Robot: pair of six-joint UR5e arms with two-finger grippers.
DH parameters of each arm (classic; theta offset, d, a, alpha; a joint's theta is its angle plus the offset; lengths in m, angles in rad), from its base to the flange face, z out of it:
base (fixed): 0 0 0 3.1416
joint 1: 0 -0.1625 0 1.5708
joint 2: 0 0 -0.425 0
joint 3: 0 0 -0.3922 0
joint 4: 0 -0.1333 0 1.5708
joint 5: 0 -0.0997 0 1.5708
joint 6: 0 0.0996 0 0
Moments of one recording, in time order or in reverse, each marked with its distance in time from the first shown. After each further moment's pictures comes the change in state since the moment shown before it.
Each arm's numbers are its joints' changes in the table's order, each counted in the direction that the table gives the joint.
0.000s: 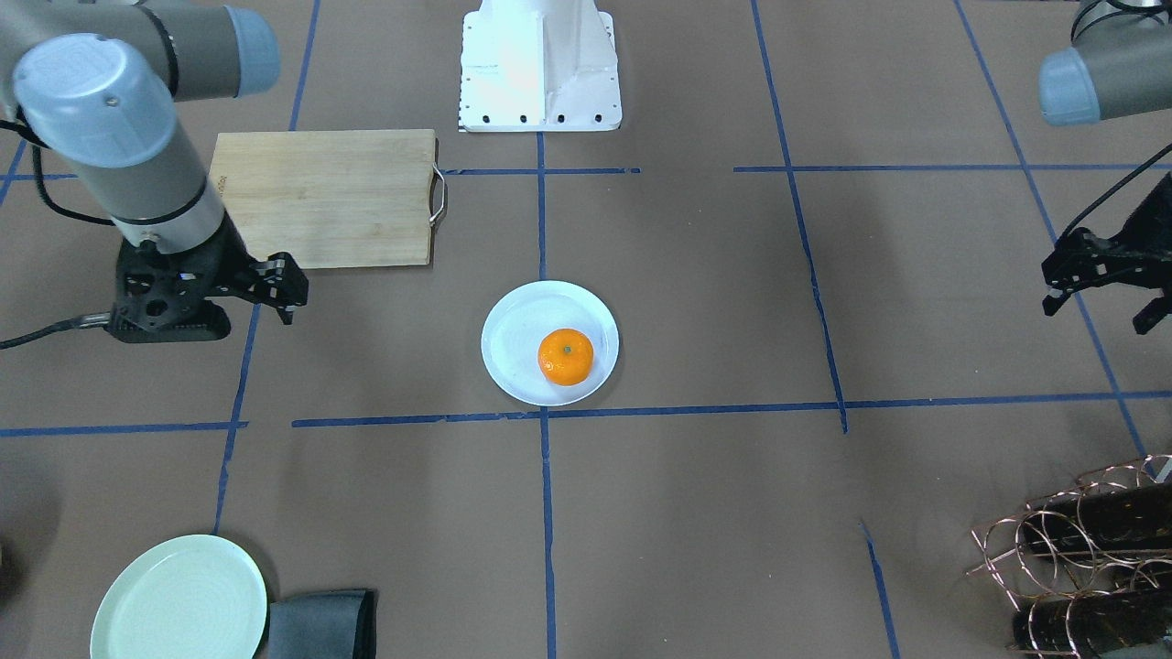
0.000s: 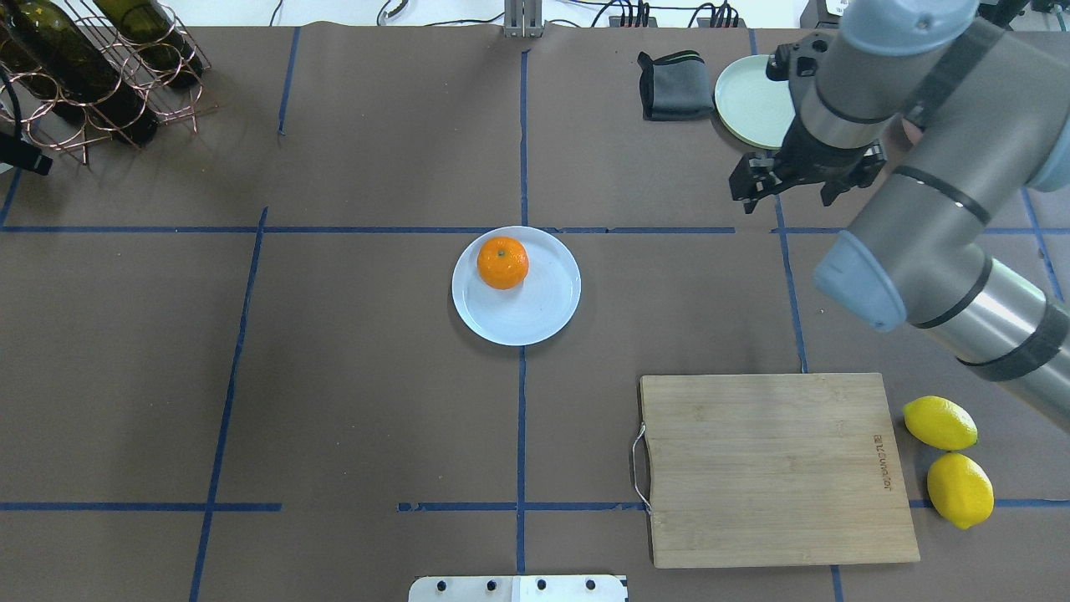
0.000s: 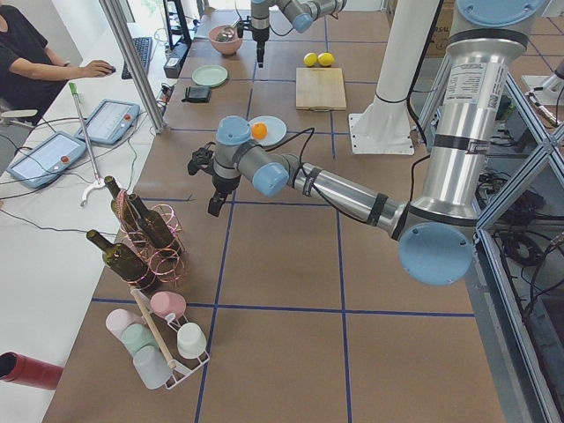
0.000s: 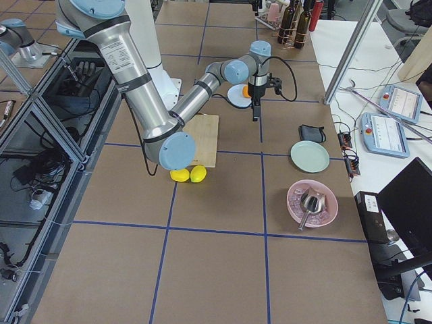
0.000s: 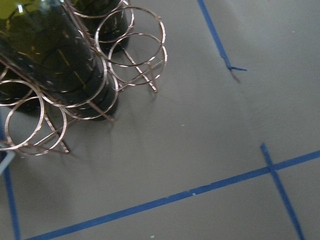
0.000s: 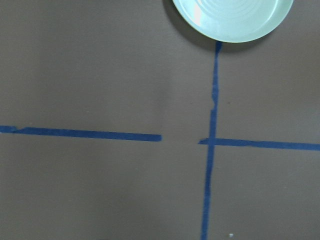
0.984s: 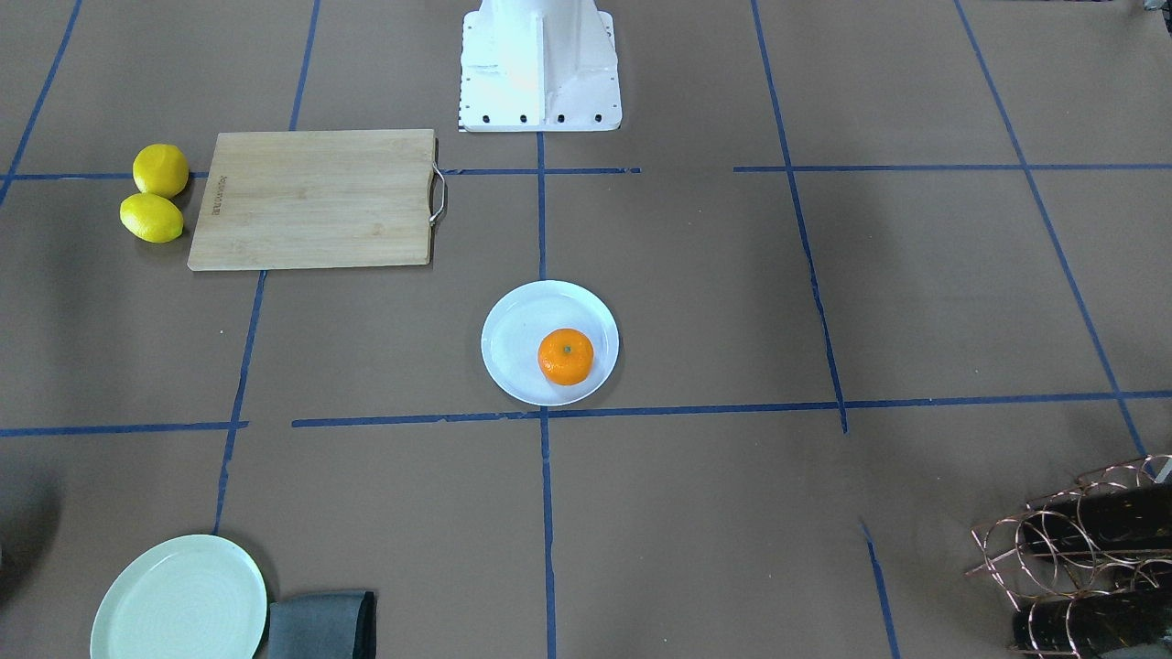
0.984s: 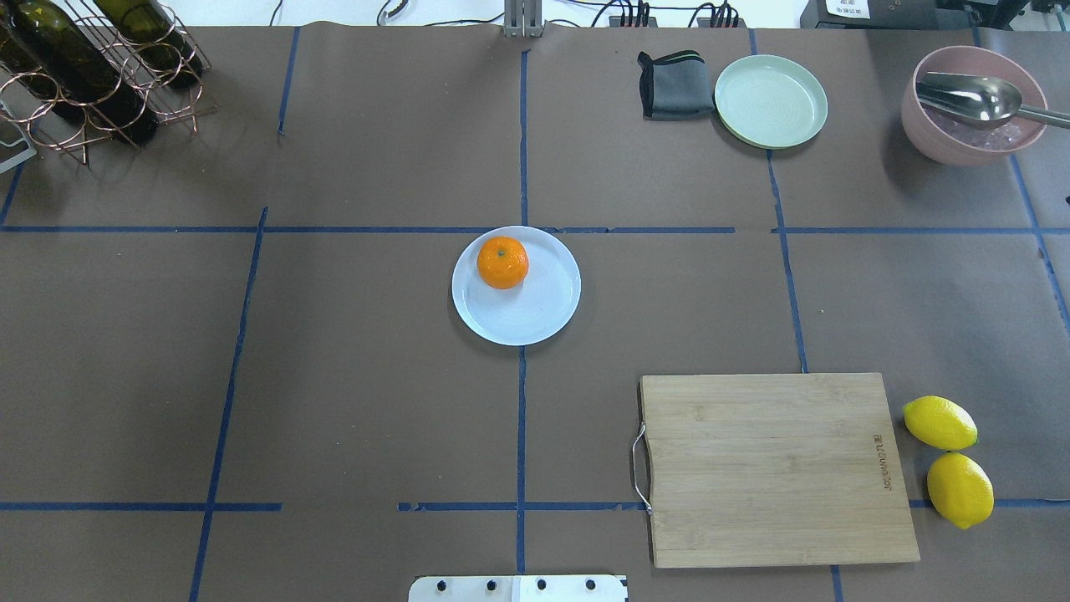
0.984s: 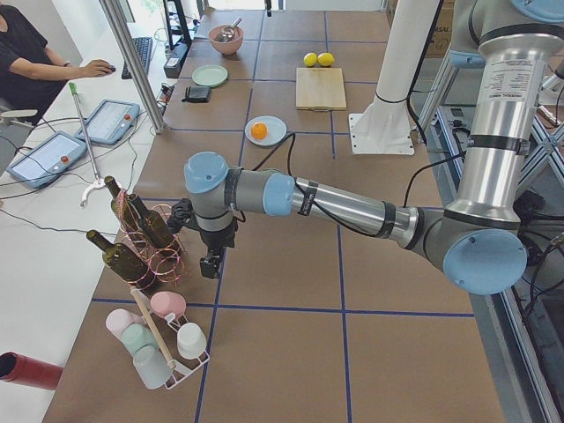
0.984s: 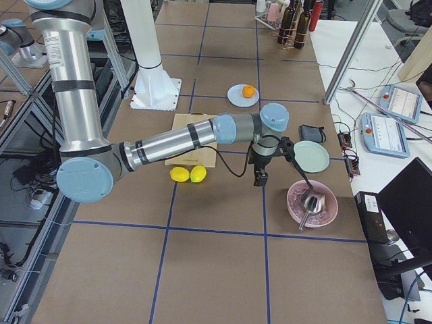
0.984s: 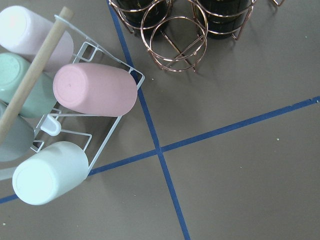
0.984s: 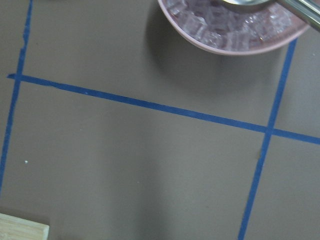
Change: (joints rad) left arm 0.300 -0.040 -0.063 -0.377 0.129 0.380; right arm -0.503 0.366 0.088 -0.041 -0.313 -0.761
